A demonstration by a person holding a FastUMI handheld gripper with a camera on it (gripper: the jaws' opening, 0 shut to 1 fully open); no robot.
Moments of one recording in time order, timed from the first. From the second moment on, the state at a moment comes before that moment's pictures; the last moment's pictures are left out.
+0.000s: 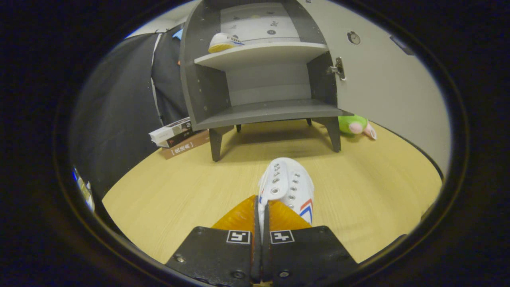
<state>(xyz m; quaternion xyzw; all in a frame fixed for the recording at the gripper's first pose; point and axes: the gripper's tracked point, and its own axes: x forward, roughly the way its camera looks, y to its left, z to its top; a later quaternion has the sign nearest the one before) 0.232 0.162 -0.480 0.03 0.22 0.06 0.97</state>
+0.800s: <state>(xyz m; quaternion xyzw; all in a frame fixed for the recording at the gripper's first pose) 0.137 0.219 -0.256 -0.03 0.11 0.16 0.98</state>
